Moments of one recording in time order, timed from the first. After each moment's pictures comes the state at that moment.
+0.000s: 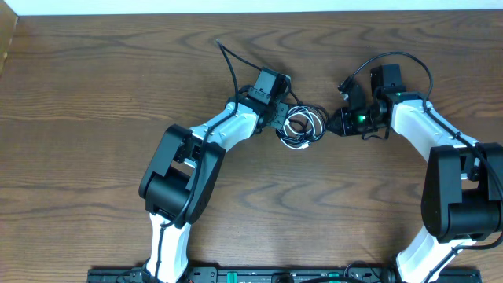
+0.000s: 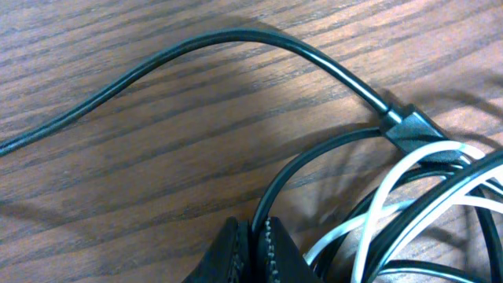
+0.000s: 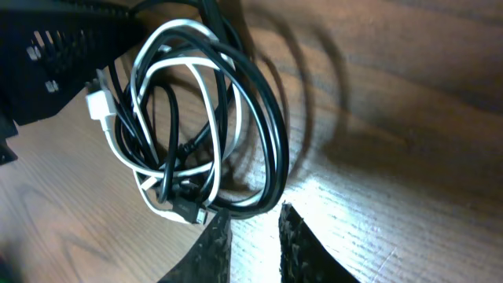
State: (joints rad) left arm -0.51 2.11 1.35 -0.27 0.05 -0.13; right arm 0.08 1.89 1.16 -0.54 -0.57 -0.03
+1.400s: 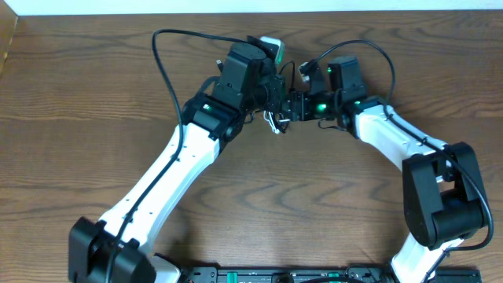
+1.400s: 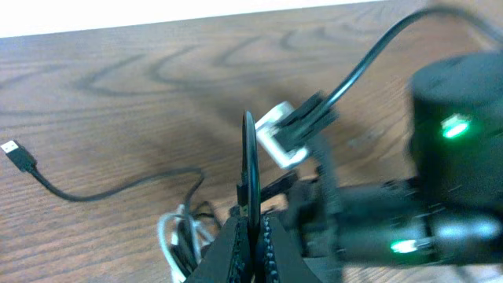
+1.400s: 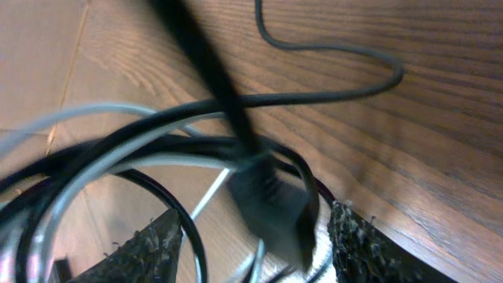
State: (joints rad) left arm -0.51 1.56 1.33 -0.41 0.13 -0.25; right arm 0.32 1.89 1.16 -0.09 -0.65 0.36
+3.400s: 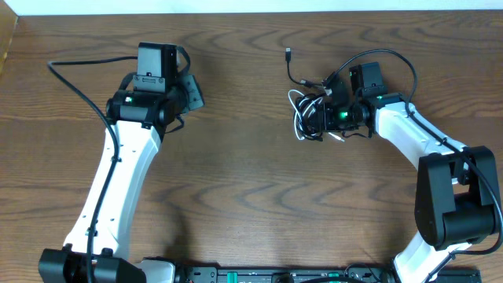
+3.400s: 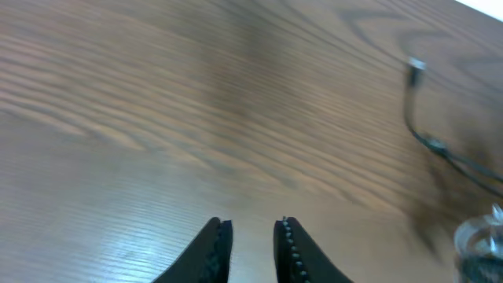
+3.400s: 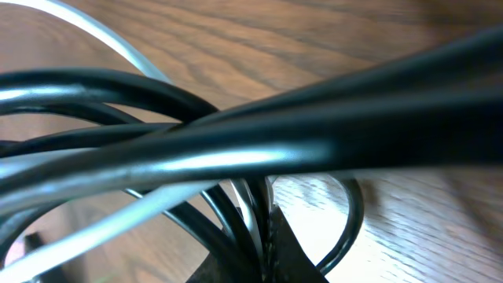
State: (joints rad) left arm -0.14 1.49 1.33 -0.78 0.05 -0.42; right arm 0.20 1.86 1.16 -0.44 -0.62 0.19
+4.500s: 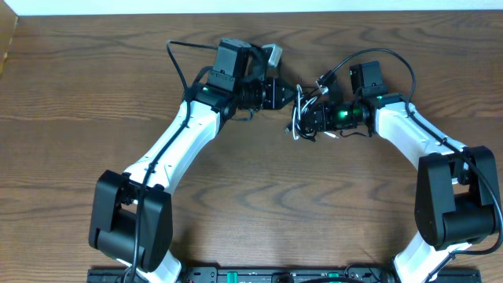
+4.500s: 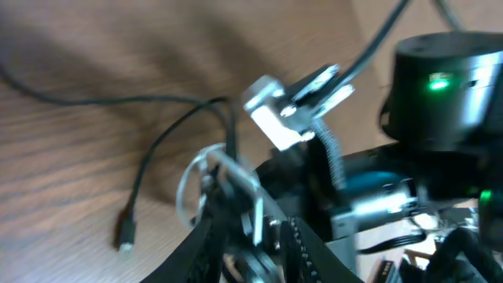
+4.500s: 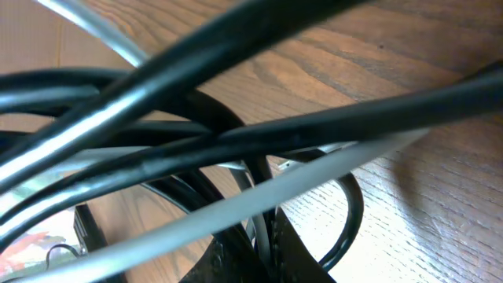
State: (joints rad) left arm -0.39 1.77 1.33 -0.30 0.69 -0.41; right arm 0.20 1.86 1.16 -0.41 -0.77 0.17
